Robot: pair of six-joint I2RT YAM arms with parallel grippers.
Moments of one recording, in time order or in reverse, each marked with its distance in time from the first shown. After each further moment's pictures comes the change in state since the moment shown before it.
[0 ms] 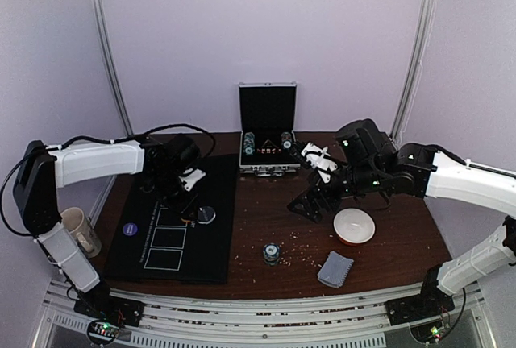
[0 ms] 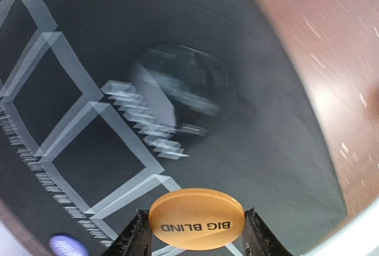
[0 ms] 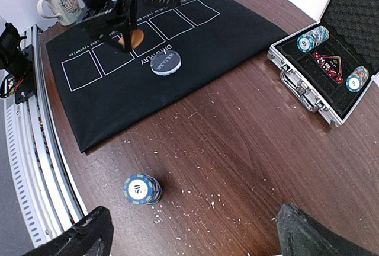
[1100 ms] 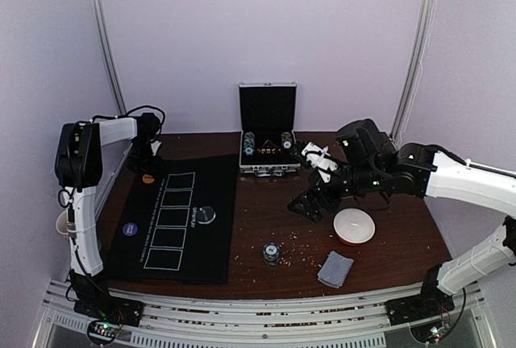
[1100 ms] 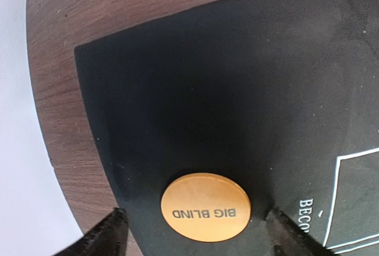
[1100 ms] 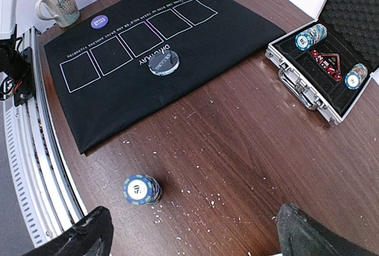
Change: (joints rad) left arm 0.561 0.567 0.563 0.026 -0.257 0.157; right arm 0.000 0.000 0.000 -0.003 0.008 0.012
